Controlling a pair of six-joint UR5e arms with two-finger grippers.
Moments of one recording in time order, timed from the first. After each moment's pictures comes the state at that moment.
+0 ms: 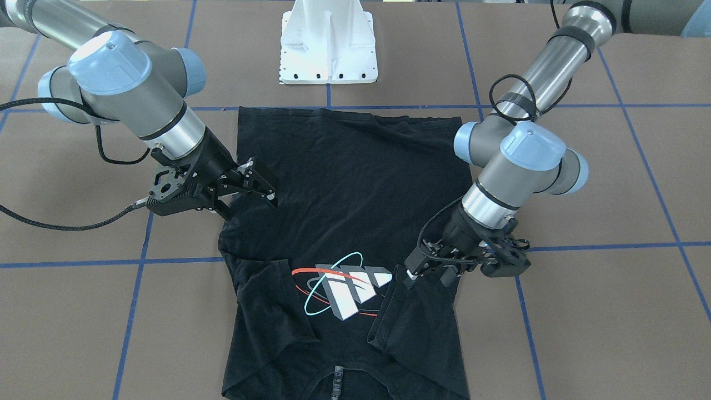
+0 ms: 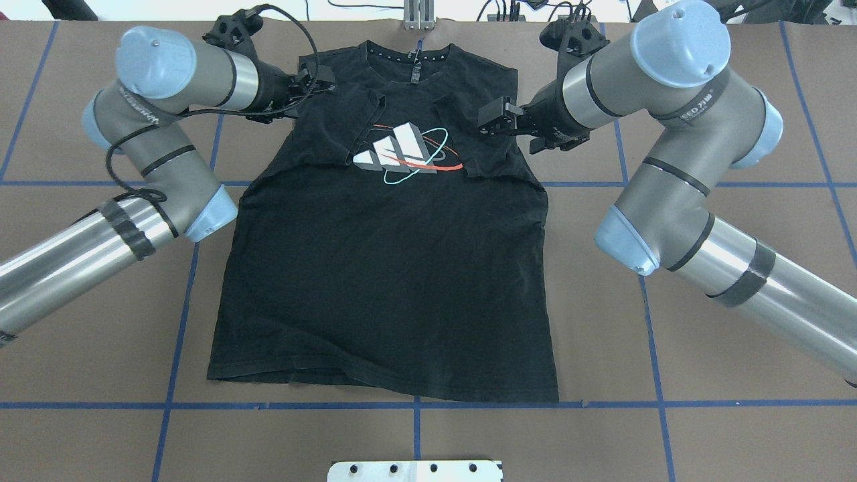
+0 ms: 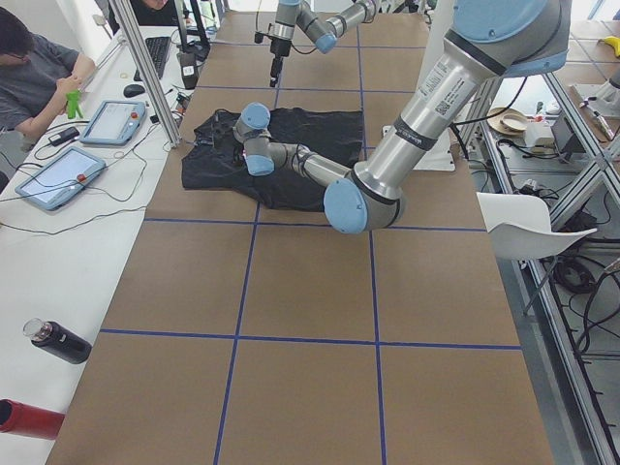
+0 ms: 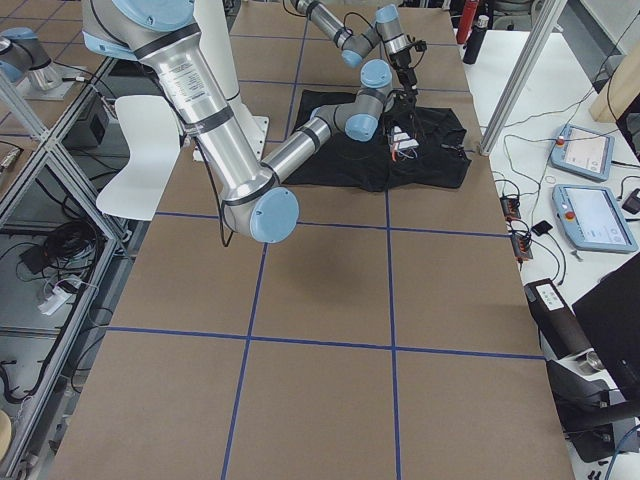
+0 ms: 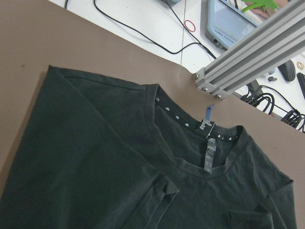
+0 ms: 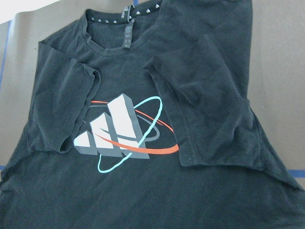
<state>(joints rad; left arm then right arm) -0.85 -2.20 -1.28 -2.51 -1.95 -1.47 0.80 -1.04 1.67 -1.08 2.08 1.28</state>
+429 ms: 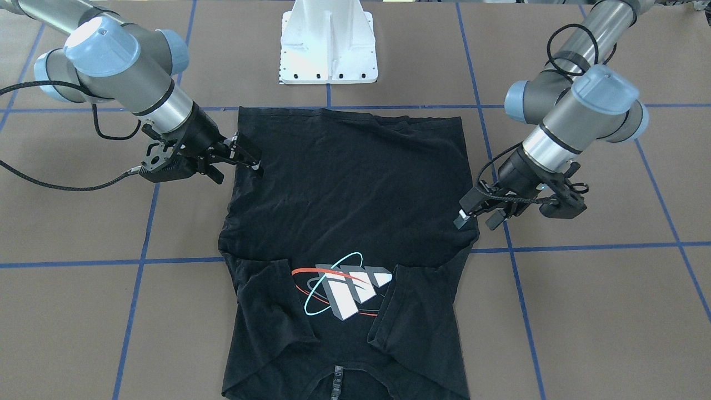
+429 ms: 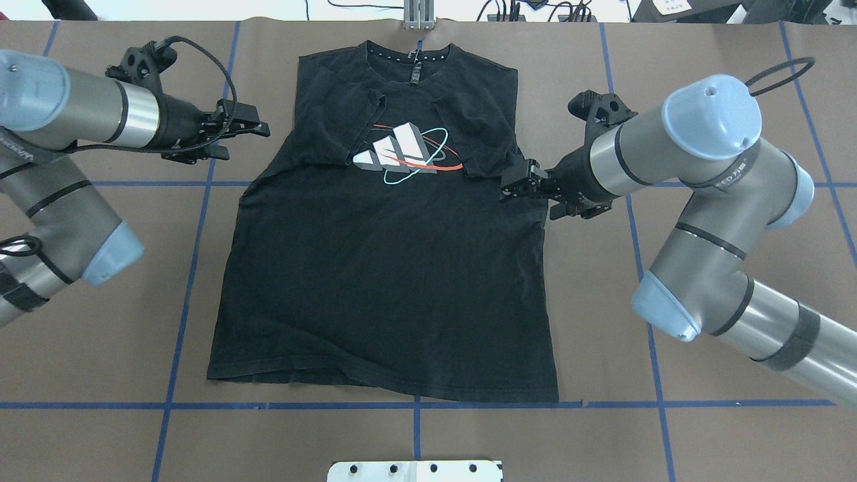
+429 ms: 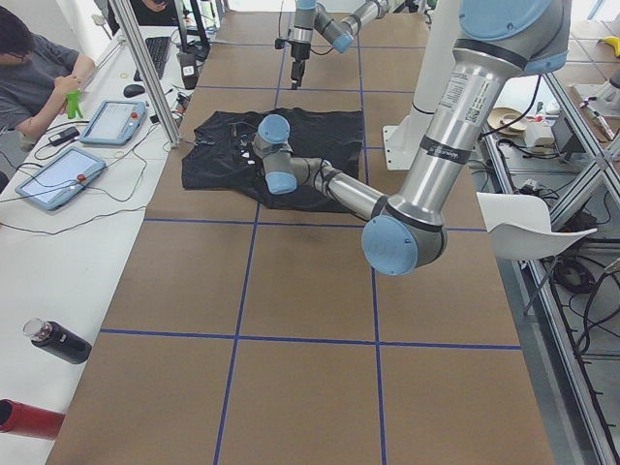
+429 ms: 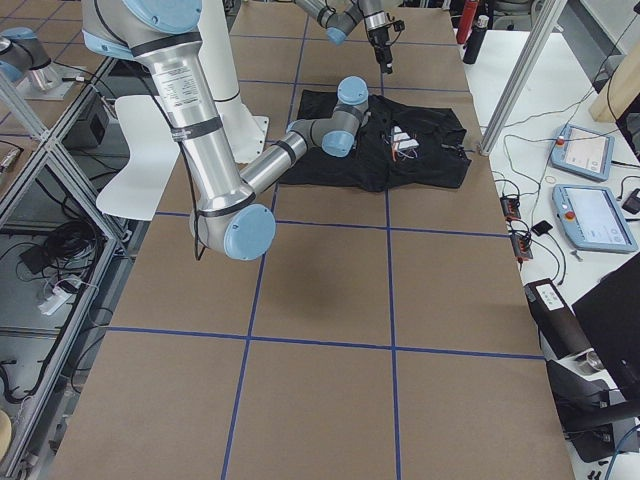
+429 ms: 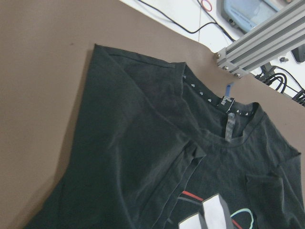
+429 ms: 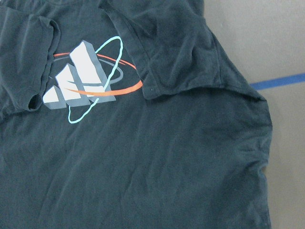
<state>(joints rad) -0.88 -1.91 -1.59 -2.47 -2.06 -1.46 0.70 -1.20 1.81 -1.06 2.09 1.42</state>
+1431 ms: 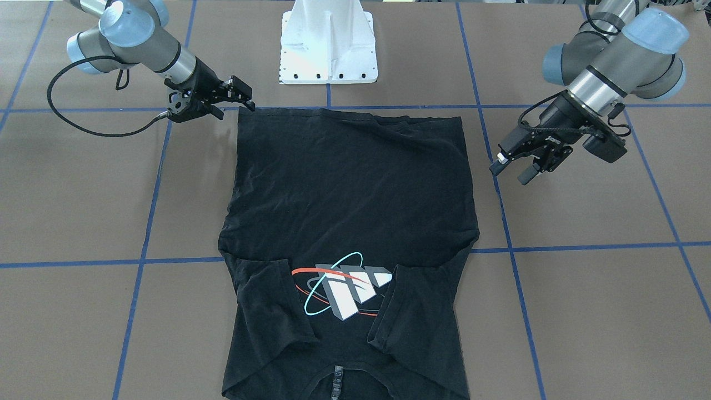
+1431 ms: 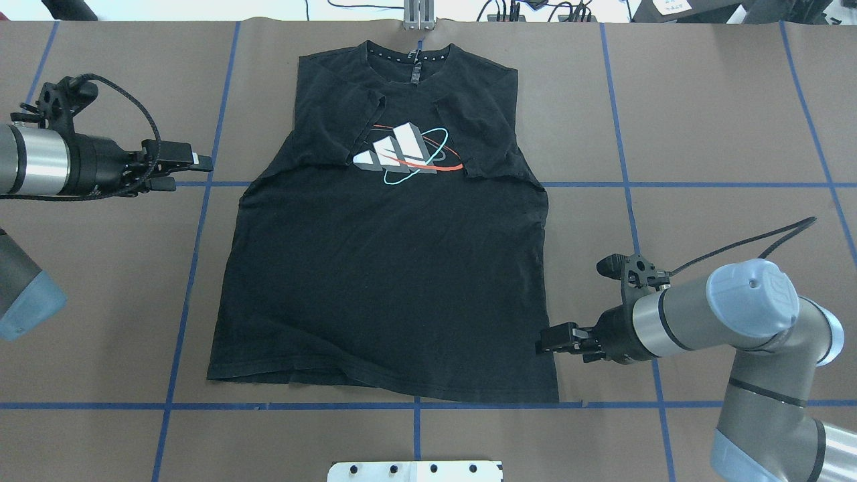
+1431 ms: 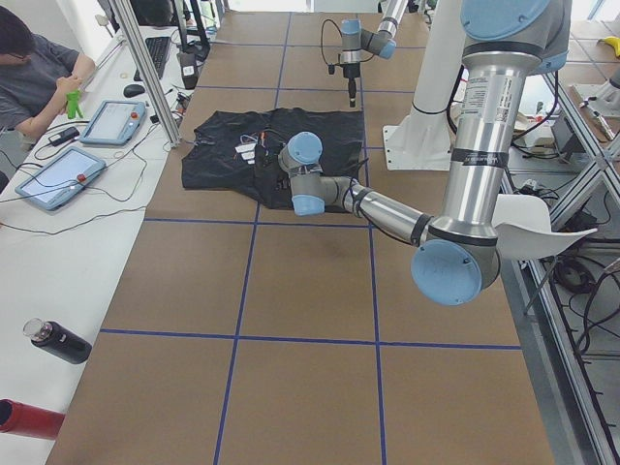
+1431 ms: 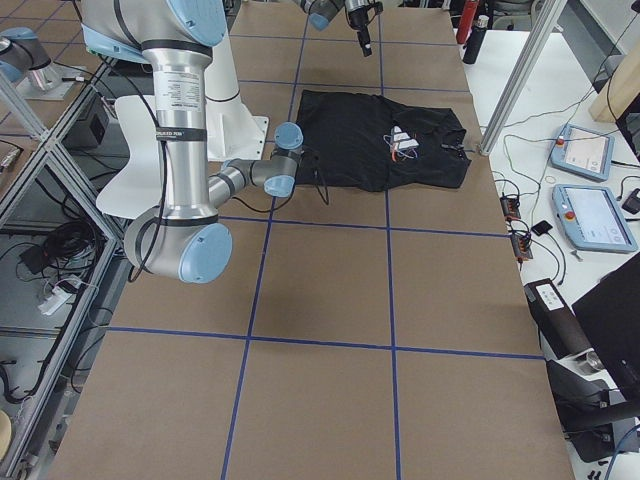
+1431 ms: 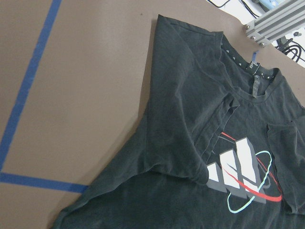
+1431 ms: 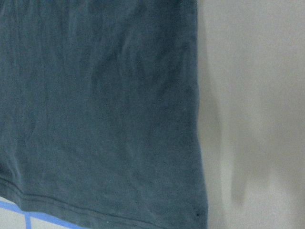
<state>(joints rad) -0.88 -1.69 -1.77 -2.61 -2.06 -1.43 0.35 -1.53 1.90 -0.77 1.97 1.49</state>
